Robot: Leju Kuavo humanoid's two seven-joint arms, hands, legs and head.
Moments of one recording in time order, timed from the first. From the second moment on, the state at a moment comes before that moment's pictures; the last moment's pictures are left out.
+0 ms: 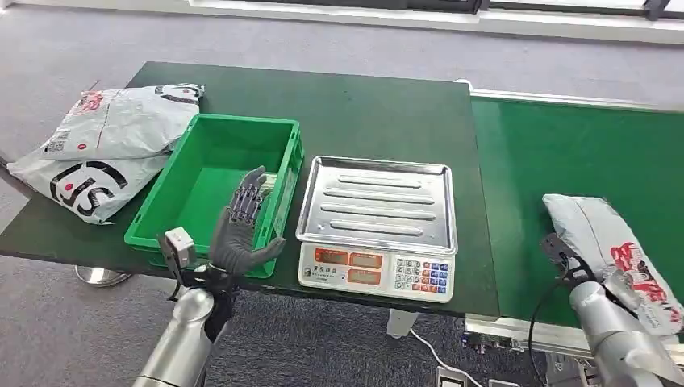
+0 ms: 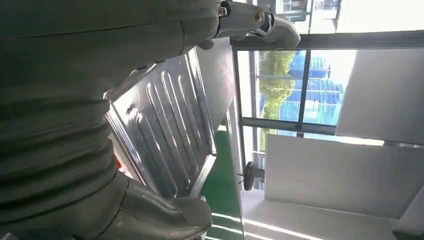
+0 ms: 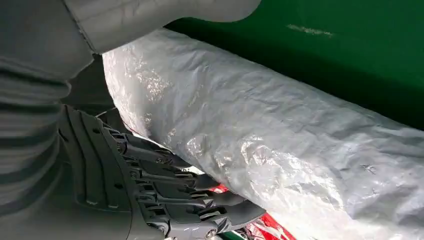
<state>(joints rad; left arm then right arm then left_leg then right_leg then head) -0.26 -0.14 -0.11 -1.16 -0.01 -0.27 -0.70 -0.68 -0.34 -0.09 -0.28 1.15 -0.01 0.32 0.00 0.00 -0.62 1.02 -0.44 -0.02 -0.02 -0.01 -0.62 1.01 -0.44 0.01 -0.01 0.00</state>
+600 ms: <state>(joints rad) -0.27 -0.14 -0.11 -1.14 -0.01 -0.26 -0.70 -0.70 -0.33 -0.09 -0.28 1.17 0.14 0.31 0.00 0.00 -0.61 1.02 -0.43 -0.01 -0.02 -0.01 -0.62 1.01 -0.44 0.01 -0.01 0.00</state>
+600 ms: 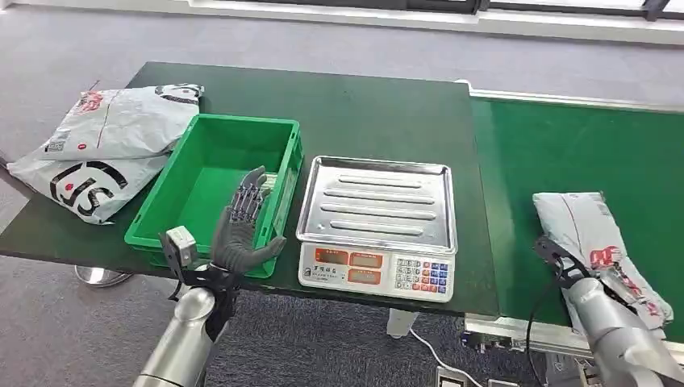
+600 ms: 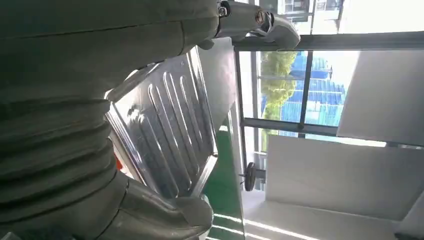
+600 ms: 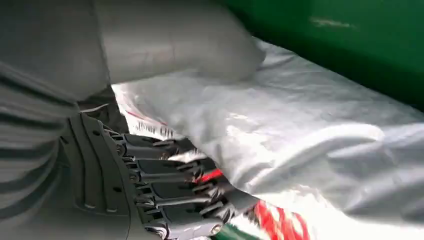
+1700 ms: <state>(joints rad) -0.25 -0.14 -0.11 -1.17 -0.01 -0.25 -0.70 -0.67 -0.28 -0.13 -0.35 0.99 -0.18 -0.11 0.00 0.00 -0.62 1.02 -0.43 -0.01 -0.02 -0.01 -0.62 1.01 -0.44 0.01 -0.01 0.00</state>
